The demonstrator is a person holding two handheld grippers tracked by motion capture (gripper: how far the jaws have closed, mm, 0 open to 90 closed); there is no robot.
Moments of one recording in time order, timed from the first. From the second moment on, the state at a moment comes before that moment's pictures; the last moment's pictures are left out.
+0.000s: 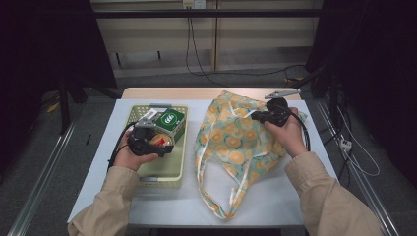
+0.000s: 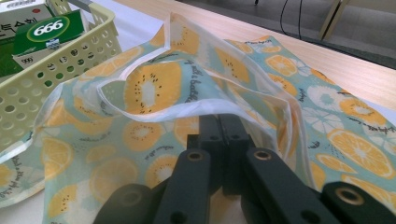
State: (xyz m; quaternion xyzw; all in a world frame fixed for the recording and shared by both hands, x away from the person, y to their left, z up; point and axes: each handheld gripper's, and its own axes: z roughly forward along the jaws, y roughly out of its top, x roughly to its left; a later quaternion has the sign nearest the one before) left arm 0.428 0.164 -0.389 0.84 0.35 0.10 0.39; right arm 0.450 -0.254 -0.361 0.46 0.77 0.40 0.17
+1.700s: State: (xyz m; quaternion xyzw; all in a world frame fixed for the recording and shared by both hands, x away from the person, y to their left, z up) left arm 0.418 0.046 -0.354 0.83 0.29 0.07 0.48; right arm 0.461 -0.218 -0.350 0.45 0.78 0.42 0.15
